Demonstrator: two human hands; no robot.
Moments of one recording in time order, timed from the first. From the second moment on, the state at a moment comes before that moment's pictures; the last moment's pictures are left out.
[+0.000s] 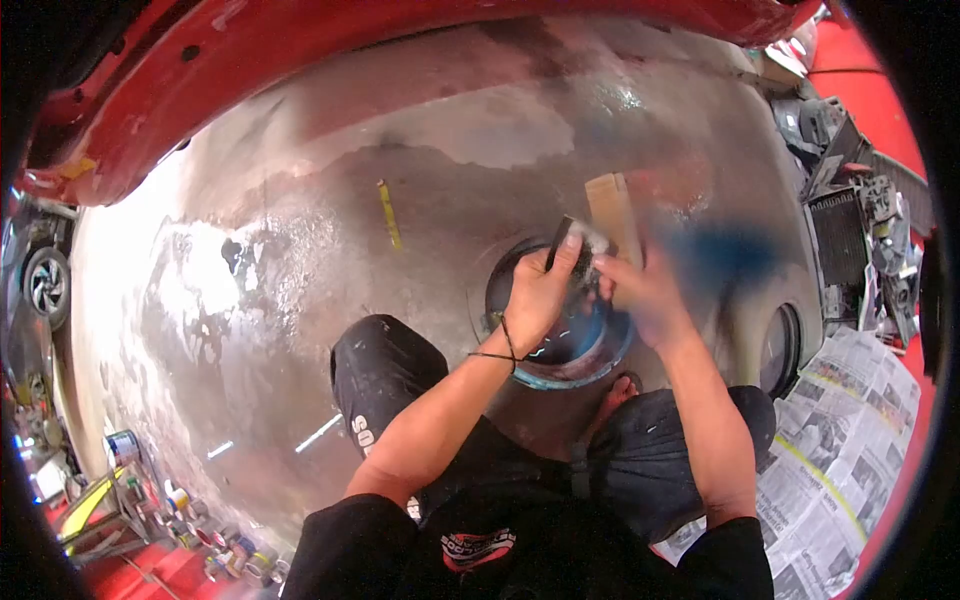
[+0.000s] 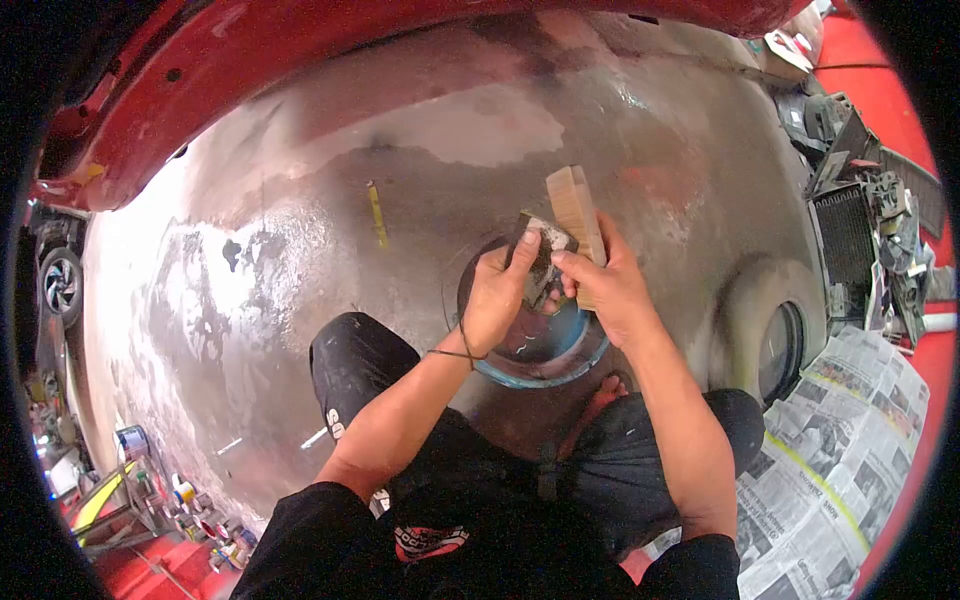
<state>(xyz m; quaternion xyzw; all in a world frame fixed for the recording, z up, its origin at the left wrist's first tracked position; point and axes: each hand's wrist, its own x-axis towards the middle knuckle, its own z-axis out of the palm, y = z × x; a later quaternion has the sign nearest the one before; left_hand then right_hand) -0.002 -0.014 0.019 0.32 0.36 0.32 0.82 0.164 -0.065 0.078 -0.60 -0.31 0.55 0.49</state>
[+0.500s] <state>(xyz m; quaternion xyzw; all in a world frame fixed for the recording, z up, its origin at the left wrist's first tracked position) 0.005 -0.021 0.003 0.24 0.18 0.34 0.89 0.165 -0.071 0.077 -0.42 -0.16 0.69 0.57</state>
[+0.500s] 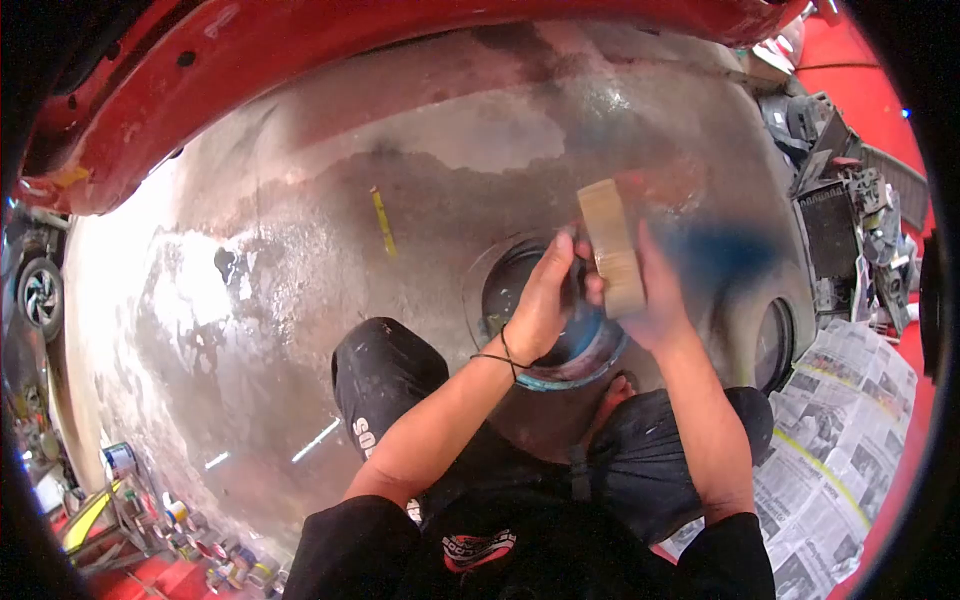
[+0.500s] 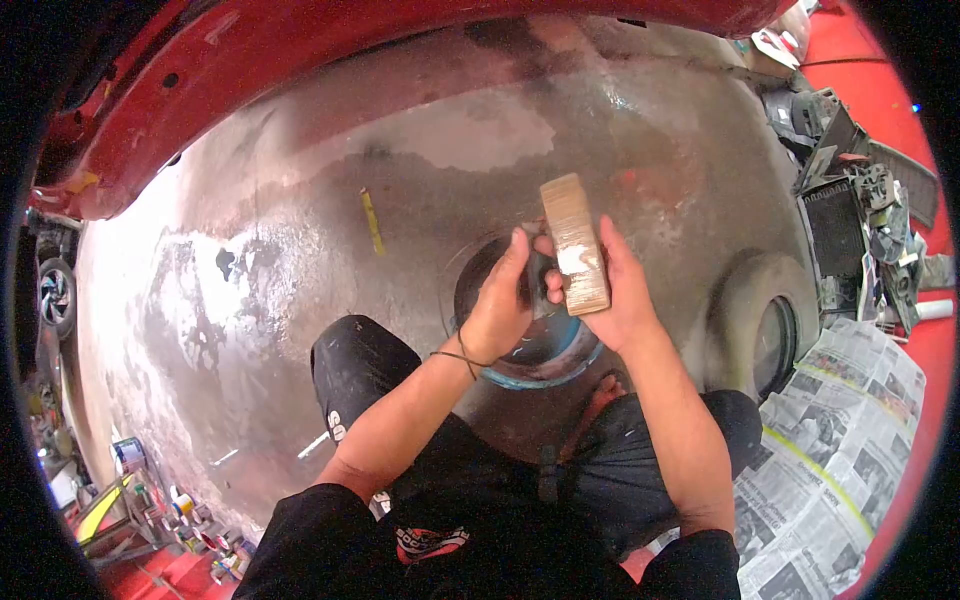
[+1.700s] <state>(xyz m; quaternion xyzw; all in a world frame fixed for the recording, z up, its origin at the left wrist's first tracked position) 0.007 -0.043 0.008 0.13 0.06 0.41 0.90 0.134 -0.103 0.057 -0.70 -0.54 0.25 0.39</state>
